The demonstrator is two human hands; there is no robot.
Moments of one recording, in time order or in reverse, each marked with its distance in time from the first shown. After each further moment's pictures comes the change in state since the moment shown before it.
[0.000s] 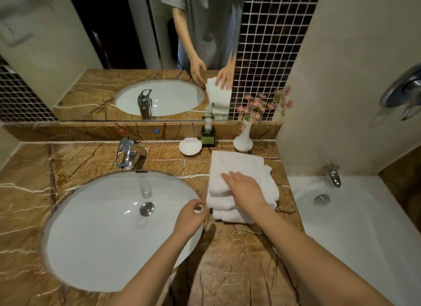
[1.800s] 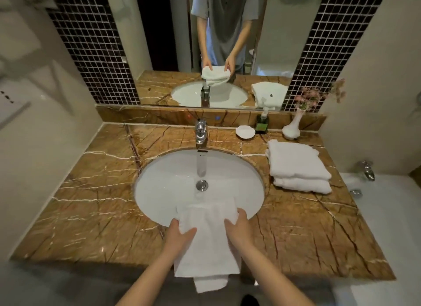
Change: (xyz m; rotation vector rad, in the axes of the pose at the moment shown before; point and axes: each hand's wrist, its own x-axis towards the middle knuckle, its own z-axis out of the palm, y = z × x) left_hand -0.153 -0.205 -0.180 -0.185 0.190 -0.138; right_hand -0.114 -0.315 0.061 1.189 0.038 0.626
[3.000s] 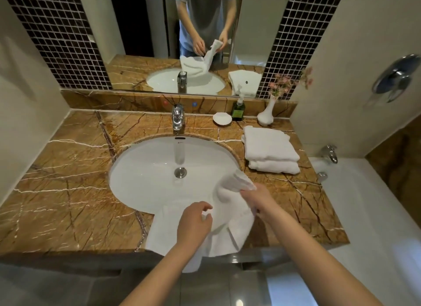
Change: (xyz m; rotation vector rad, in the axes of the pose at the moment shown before) left_hand -0.058 0.046 0.078 0.387 -0.089 0.435; right_hand -0.003 -0.033 -0.123 0.072 0.022 0.174
